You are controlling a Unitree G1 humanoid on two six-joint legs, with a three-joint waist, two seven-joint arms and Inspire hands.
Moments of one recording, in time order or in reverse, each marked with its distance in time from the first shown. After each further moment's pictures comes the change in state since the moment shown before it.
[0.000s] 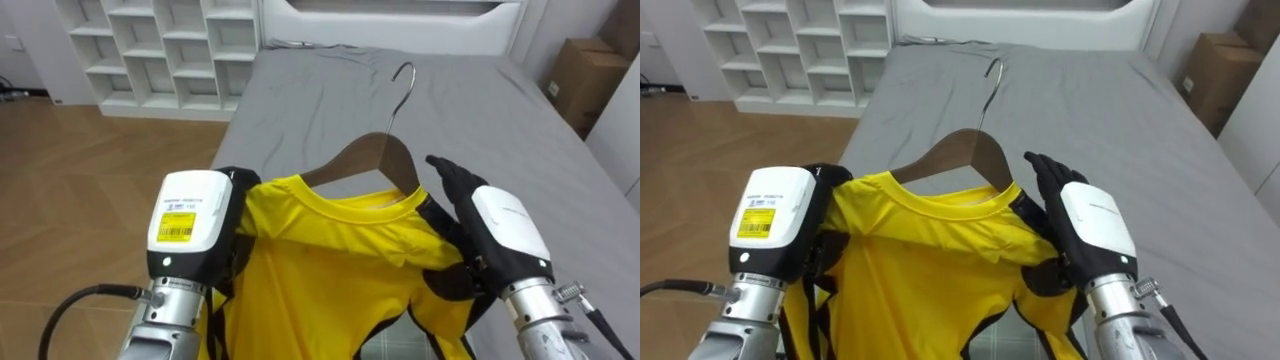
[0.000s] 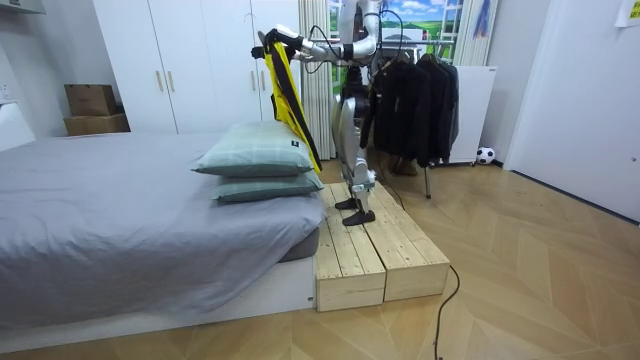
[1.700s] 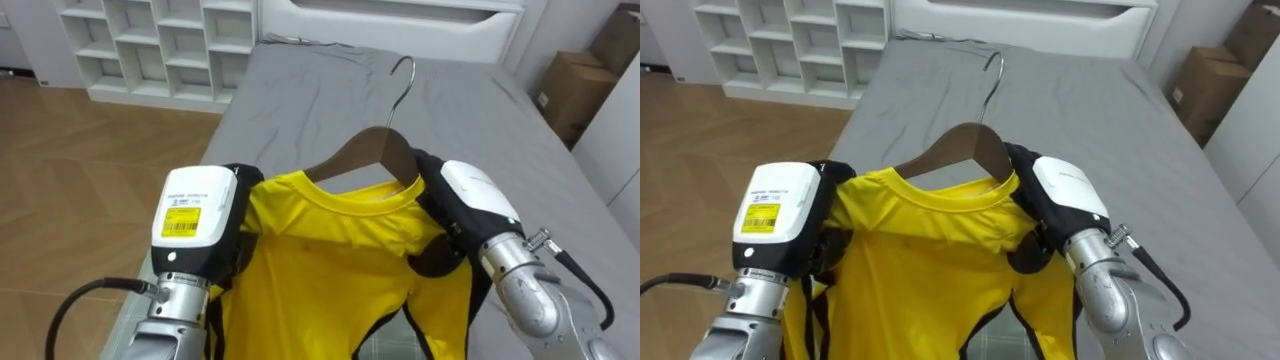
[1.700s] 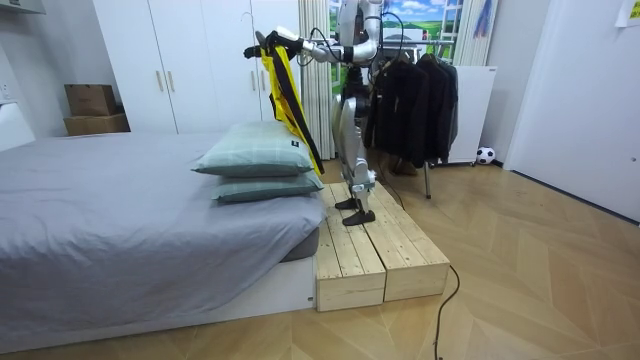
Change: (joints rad) left arm -0.002 -0.017 -0.024 -0.051 0.012 0.065 -0.056; right arm -0.200 0.017 0.022 0.075 -0.039 0.087 0.228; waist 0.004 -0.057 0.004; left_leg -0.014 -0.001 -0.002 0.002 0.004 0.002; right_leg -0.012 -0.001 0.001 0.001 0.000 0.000
